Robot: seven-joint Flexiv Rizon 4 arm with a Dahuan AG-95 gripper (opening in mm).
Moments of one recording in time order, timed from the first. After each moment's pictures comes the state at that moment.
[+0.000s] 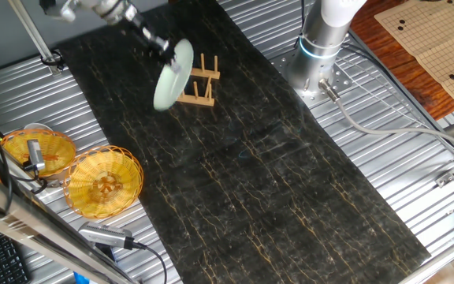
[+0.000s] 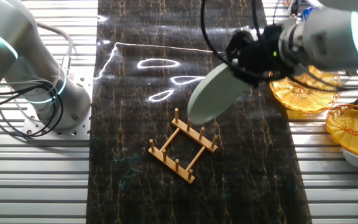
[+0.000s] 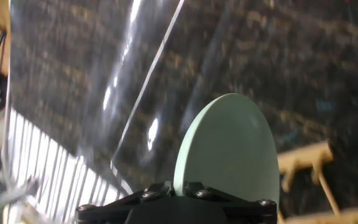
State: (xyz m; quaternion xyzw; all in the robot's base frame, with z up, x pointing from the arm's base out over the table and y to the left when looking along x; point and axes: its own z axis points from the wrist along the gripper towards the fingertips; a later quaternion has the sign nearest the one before) arm 0.477 0.001 0.268 0.23 -0.93 -0.23 0.16
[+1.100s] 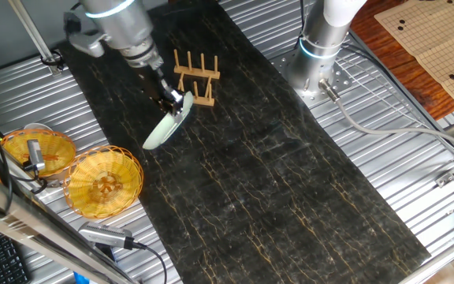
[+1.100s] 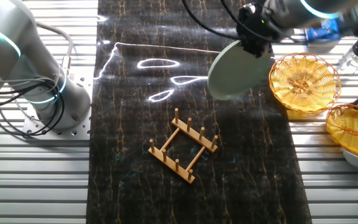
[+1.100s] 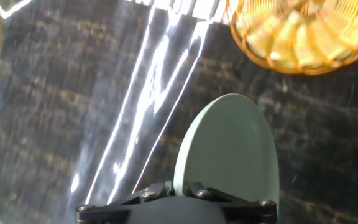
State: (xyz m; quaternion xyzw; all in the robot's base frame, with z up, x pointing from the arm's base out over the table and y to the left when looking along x) arm 0.511 0.082 0.224 0.20 -0.96 -0.17 0.03
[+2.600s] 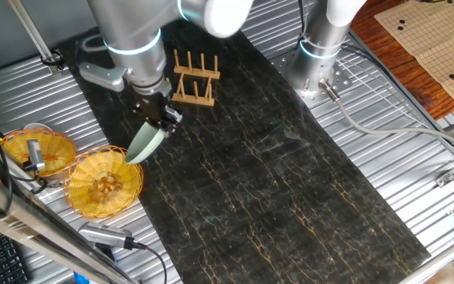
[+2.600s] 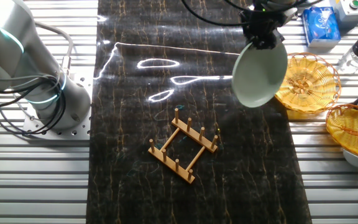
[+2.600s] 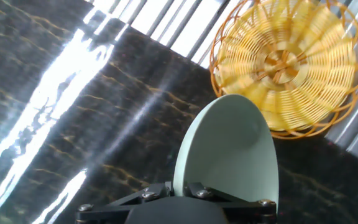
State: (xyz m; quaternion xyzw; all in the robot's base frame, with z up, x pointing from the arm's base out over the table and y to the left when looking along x) arm 0.552 0.091 0.189 0.33 -0.94 -0.04 -0.01
